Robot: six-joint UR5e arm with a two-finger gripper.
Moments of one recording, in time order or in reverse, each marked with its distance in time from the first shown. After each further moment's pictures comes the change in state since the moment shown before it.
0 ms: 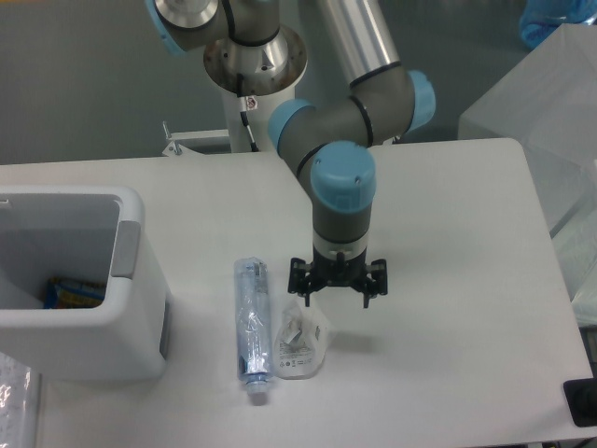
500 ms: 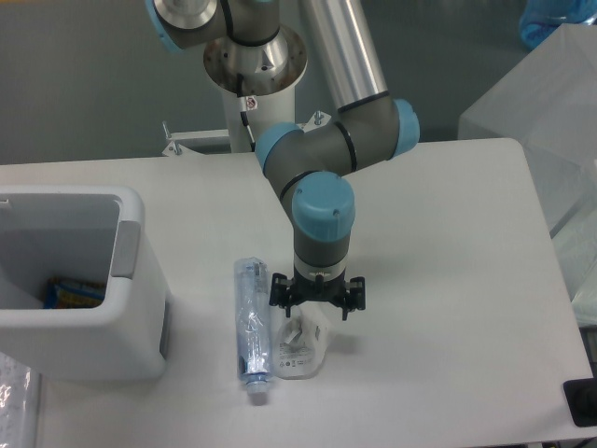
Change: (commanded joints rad) arm -0.029 -0.064 -0.002 0.029 0.002 -0.029
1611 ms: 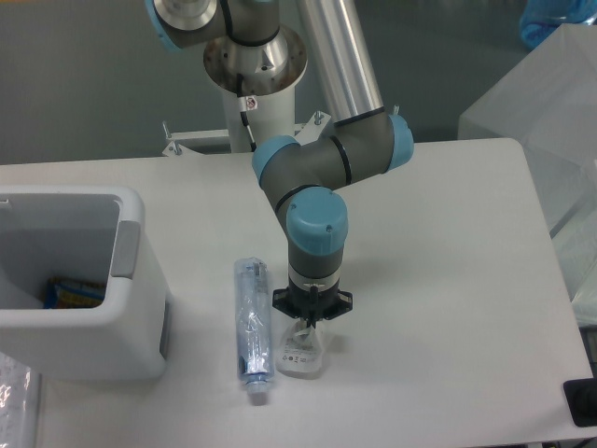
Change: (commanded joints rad) arm 0.008 0.000 0.028 -0.002 0.002 0.000
